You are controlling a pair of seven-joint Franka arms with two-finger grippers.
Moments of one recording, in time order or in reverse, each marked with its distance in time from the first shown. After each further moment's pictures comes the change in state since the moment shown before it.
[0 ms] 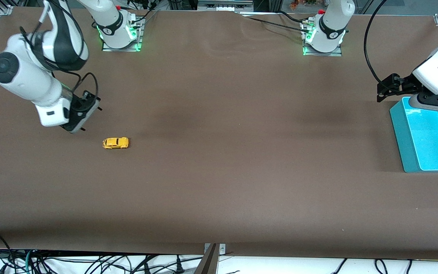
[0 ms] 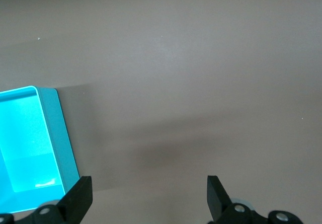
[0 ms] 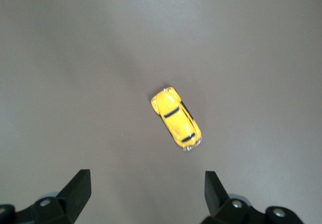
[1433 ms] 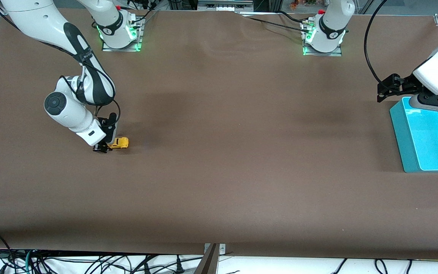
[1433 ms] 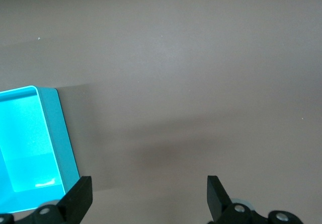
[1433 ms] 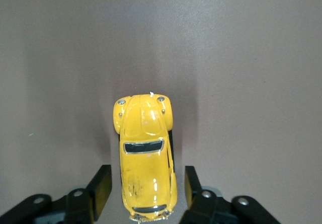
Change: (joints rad) left arm 0.000 0.001 0.001 0.001 0.000 -0.001 0.000; right arm -0.037 0.331 0.010 -0.056 -0.001 0.467 -0.503
